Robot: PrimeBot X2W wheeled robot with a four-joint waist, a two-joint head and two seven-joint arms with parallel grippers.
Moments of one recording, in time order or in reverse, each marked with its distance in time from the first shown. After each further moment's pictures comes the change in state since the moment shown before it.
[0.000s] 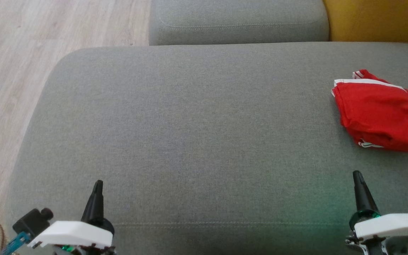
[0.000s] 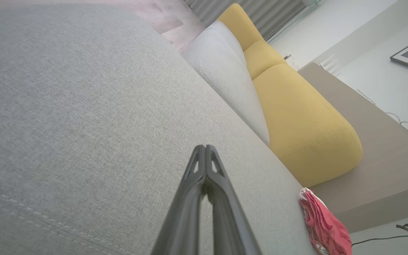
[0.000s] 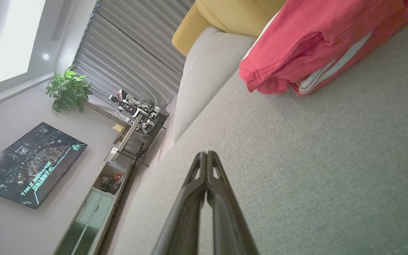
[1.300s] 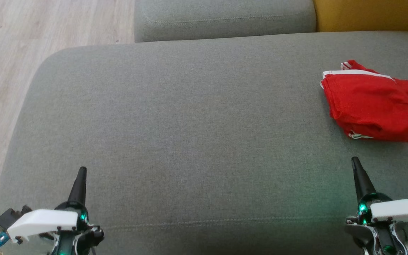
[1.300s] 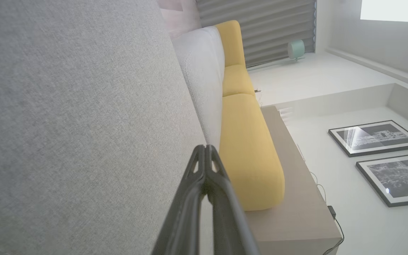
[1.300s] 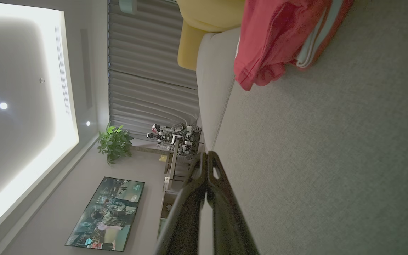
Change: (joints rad) left arm -0.087 -0.001 0.100 0.066 -0.497 -0.053 0.109; right arm -0.090 0.000 -0.012 0.054 0.438 0.000 0.111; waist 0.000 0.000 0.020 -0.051
